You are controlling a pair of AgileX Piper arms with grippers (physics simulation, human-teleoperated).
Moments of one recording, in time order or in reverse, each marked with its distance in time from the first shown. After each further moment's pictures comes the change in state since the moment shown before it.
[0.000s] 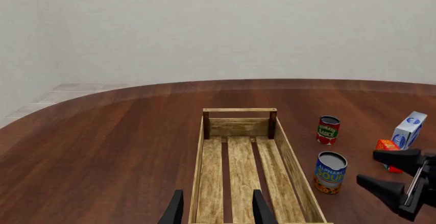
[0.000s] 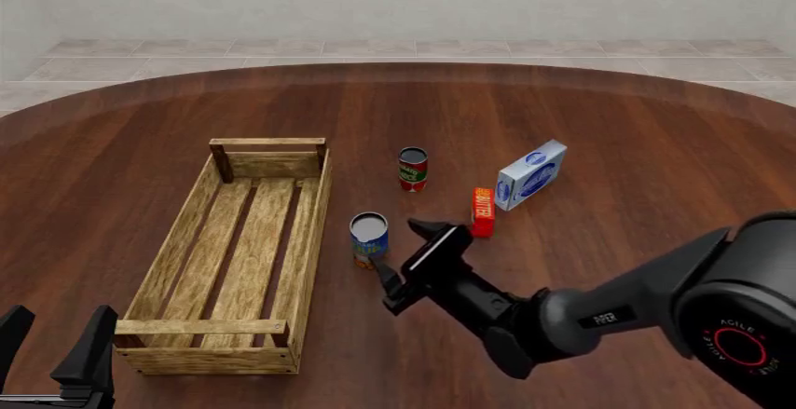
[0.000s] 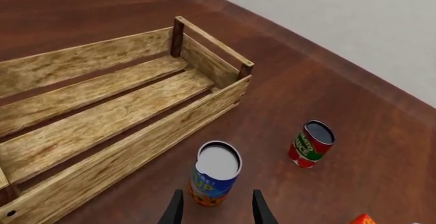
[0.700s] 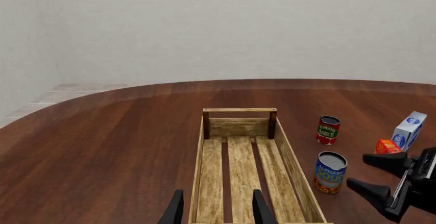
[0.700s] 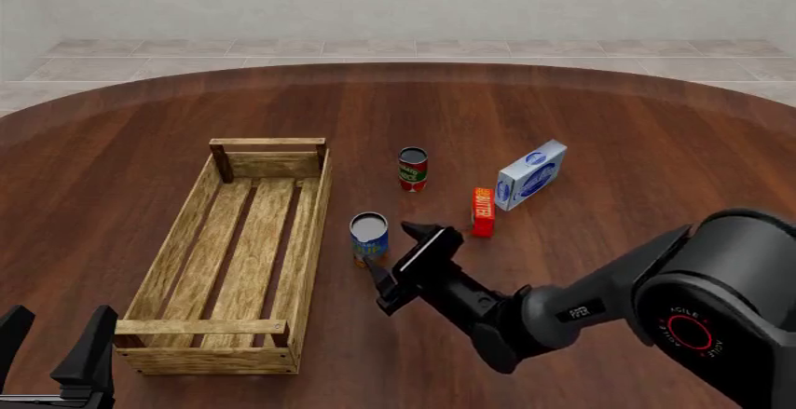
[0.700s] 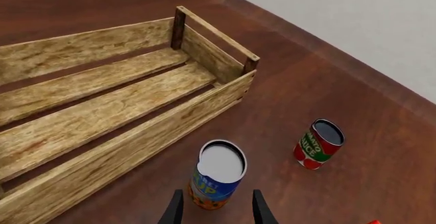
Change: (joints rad) left arm 0.000 0.000 0.000 0.000 0.000; right arm 0.000 0.079 -0.063 0.003 -0.022
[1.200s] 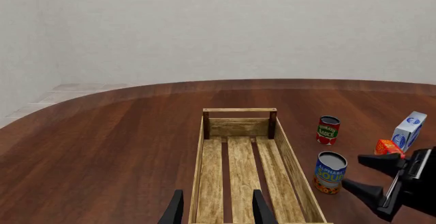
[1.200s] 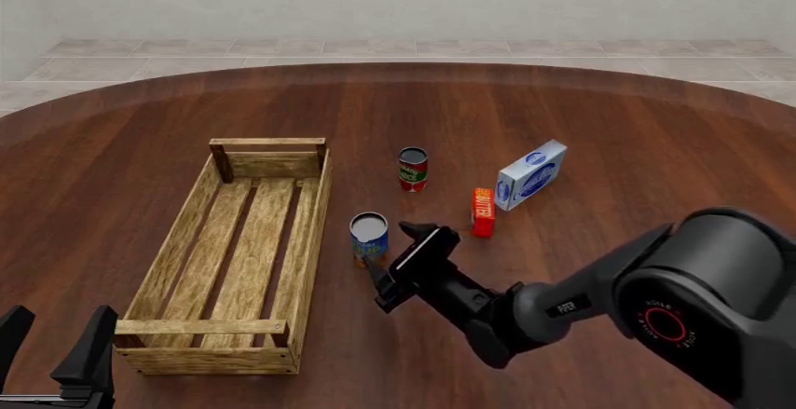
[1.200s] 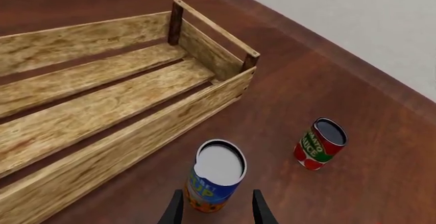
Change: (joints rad) left arm 0.000 0.000 0.000 0.000 0.000; right arm -0.008 0.046 -0.043 0.007 -0.013
